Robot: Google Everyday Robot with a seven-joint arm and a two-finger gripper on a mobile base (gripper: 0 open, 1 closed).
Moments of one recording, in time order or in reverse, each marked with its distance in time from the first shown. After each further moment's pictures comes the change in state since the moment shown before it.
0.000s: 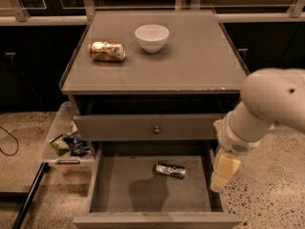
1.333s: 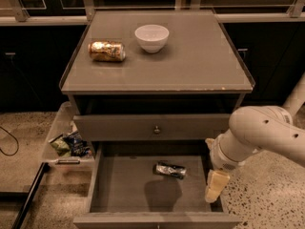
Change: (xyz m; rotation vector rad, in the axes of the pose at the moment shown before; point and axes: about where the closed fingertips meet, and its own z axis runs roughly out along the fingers) arm 0.024 -0.005 0.103 -0.025 -0.039 -0.049
